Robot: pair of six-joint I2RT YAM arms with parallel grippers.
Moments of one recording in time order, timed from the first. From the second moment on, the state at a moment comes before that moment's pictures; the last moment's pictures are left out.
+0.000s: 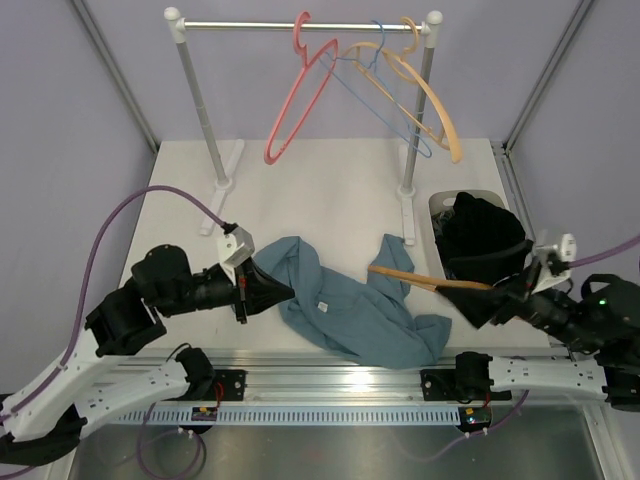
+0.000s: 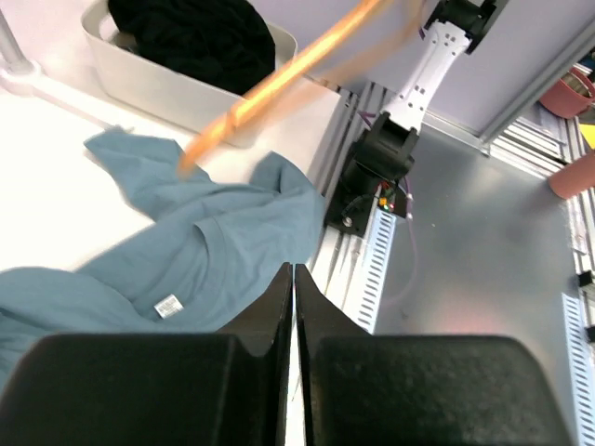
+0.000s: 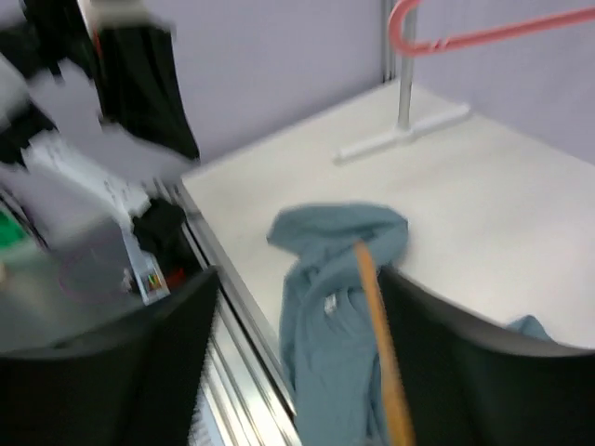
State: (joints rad) left arm -0.92 0.66 1.05 -0.57 0.38 -0.23; right arm 1.43 0.43 1.18 -0.69 0.40 0.14
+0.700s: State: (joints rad) left arm -0.92 0.82 1.25 -0.77 0.42 -0.13; right arm 1.42 0.66 1.25 -0.51 0.56 0.13
